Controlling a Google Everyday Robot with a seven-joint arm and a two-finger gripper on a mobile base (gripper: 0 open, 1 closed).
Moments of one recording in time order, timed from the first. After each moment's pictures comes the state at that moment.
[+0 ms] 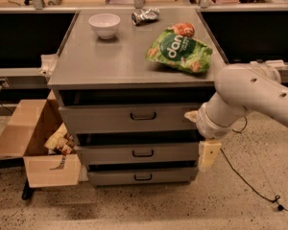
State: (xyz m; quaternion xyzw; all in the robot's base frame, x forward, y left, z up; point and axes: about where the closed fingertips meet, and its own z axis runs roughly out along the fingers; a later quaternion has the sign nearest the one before) arm 0.497 -0.172 0.706 -0.72 0.68 0.03 0.13
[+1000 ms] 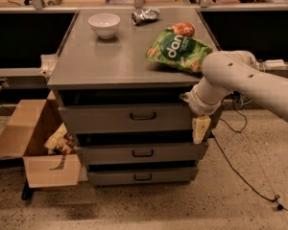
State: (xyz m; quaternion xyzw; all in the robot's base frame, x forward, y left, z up) arm 0.610 -0.182 0.686 -0.75 0.64 -0.02 0.15
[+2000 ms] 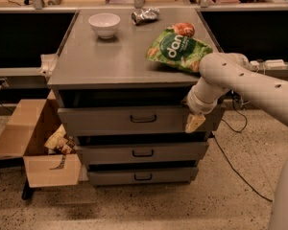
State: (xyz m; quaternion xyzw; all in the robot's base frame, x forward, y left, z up) arm 0.635 -0.189 0.654 -0.73 0.67 0.01 0.13
